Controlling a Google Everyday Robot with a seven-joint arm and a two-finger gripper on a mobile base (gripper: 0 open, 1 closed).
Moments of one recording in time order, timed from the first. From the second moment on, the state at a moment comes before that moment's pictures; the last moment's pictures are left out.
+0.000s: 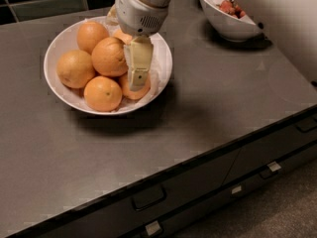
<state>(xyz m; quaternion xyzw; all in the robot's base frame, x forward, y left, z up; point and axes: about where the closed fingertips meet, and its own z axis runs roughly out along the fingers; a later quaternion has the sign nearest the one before) 0.545 0.073 0.968 -0.81 0.54 0.06 0.23</state>
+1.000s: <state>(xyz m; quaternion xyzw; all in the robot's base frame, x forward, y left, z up) 0.573 0.085 0.942 -0.80 0.55 0.06 0.23</state>
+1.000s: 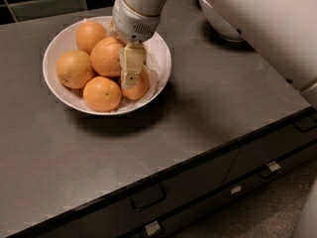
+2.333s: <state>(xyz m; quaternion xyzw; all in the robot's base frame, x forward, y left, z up) 0.589 0.102 0.928 -0.80 0.55 0.06 0.23</state>
